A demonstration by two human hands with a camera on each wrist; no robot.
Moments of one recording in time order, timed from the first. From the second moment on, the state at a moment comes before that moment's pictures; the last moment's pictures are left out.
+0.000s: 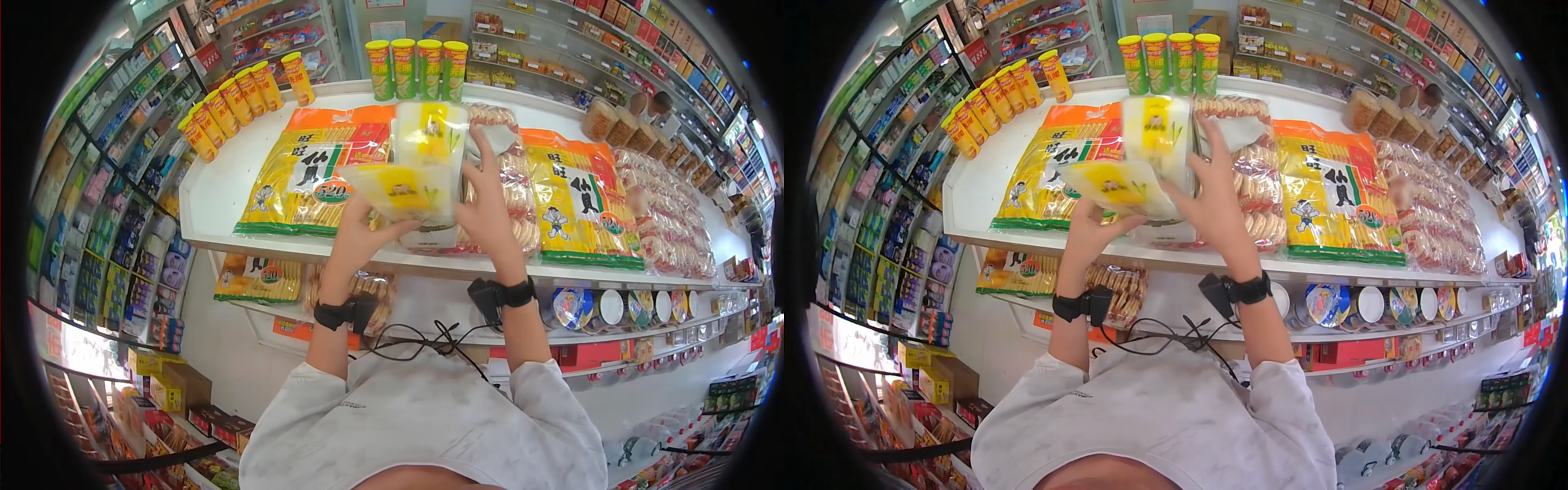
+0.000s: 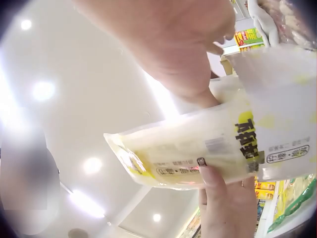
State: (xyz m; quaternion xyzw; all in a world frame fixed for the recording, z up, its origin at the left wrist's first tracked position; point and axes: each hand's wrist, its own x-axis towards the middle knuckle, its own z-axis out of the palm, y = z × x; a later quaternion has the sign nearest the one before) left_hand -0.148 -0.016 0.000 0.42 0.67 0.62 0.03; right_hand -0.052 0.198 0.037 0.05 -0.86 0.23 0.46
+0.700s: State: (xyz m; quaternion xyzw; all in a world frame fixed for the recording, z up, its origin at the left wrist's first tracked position) left_hand -0.119 0.017 0.021 0.33 0.54 0.77 0.08; right_hand -0.032 0.213 0.041 0.17 -0.82 0.49 0.24
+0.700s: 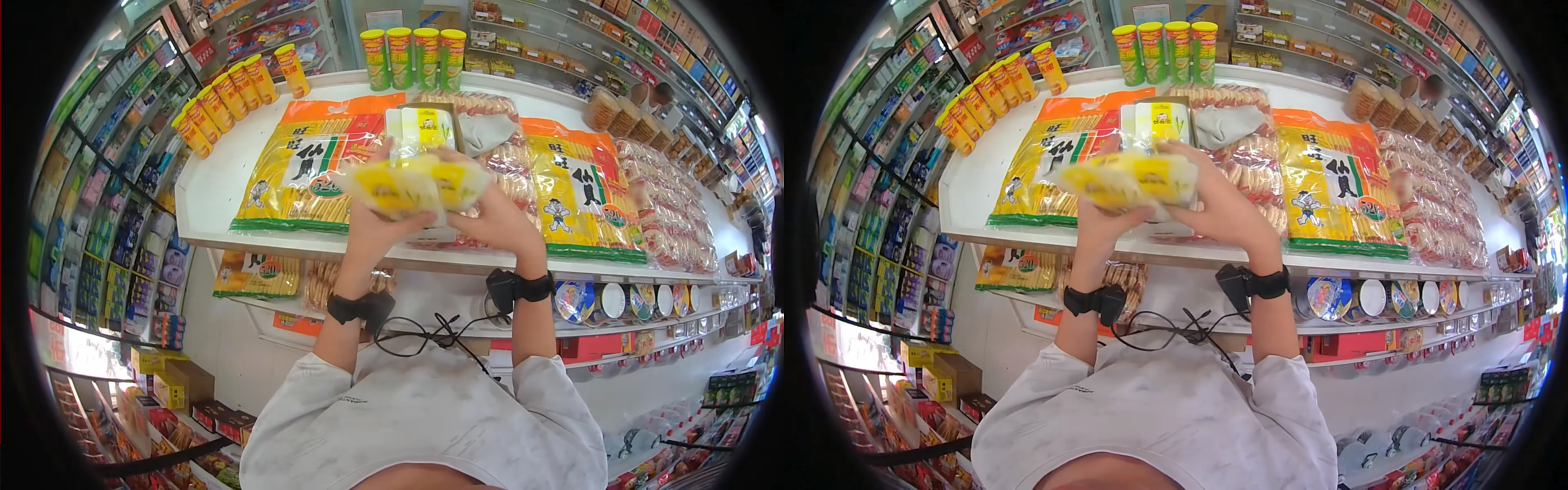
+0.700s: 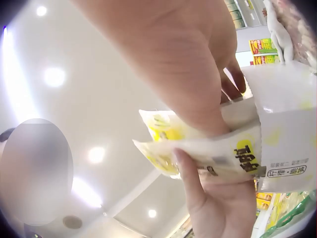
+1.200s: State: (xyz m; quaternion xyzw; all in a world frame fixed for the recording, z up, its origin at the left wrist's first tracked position) left_hand -0.147 -0.002 0.009 0.42 0.57 0.70 0.12; right_hand -0.049 0.205 0.039 -0.02 -0.93 0.14 0.34
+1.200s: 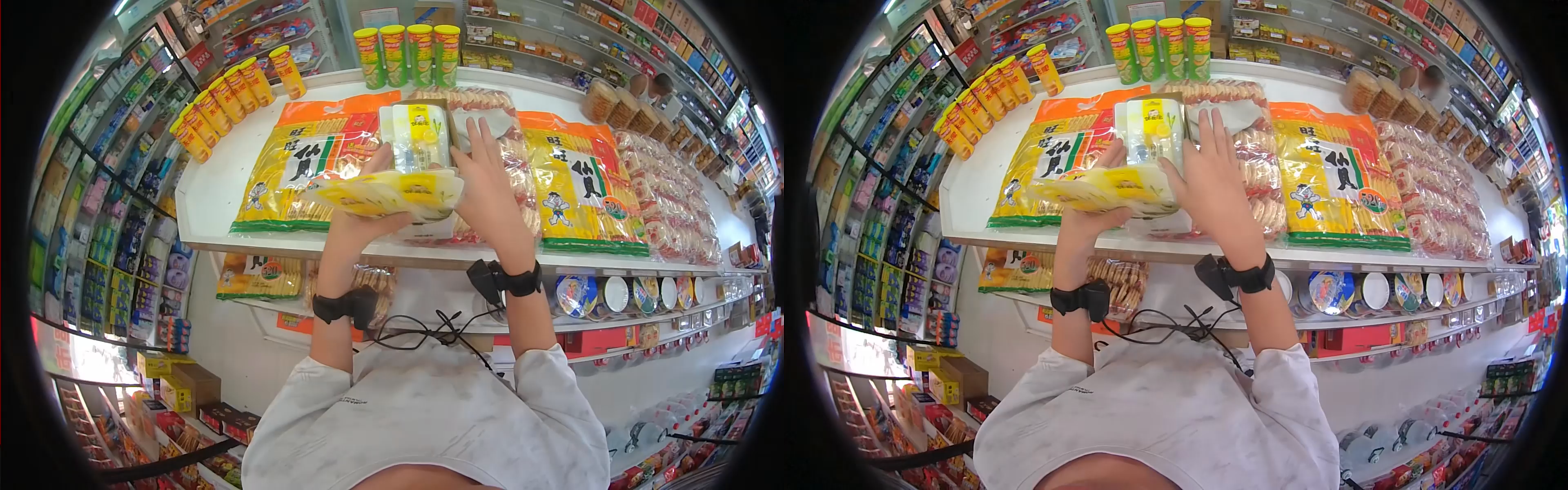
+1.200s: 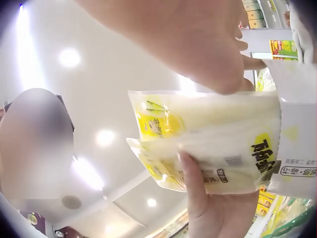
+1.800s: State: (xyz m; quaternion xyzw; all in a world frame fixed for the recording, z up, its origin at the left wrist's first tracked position) left_hand -0.141 0.003 0.001 0.23 0.49 0.83 0.08; right_hand -0.041 0.210 0.036 0.11 -0.83 0.46 0.29
